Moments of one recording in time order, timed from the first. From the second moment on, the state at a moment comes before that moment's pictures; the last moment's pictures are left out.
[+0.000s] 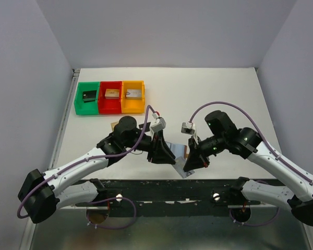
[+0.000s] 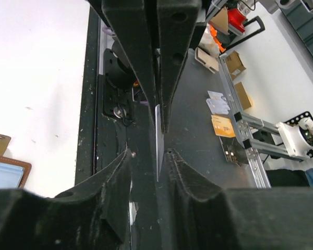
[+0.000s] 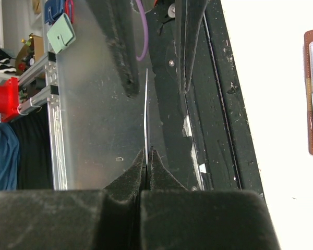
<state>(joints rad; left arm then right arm) -0.82 1.04 0.68 0.25 0.96 -0.48 0.77 1.00 0.99 -0.83 -0.85 0.03</state>
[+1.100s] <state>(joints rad) -0.56 1.07 0.64 0.24 0.47 -0.71 0.77 0.74 1.02 -0.72 -0.14 0.27</state>
